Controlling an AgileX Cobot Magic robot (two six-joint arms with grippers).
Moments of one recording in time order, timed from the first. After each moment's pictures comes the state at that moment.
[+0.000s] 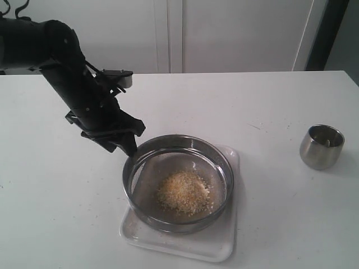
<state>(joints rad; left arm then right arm) -0.45 1.88 -1.42 -0.34 0.96 0.25 -0.02 0.66 -0.55 0.05 0.88 0.05</state>
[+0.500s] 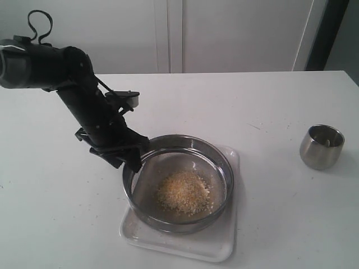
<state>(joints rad) -0.45 1.99 -1.42 -0.38 0.93 0.28 -0.02 0.66 -0.55 0.05 0.88 0.05</state>
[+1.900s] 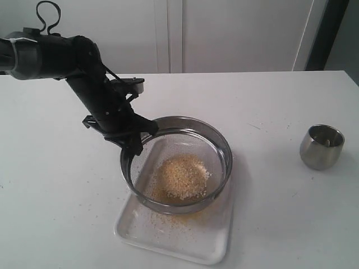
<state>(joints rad) -0.45 2.04 -1.55 -0.36 0.94 0.21 -0.02 0.66 -0.55 0.05 0.88 0.05</state>
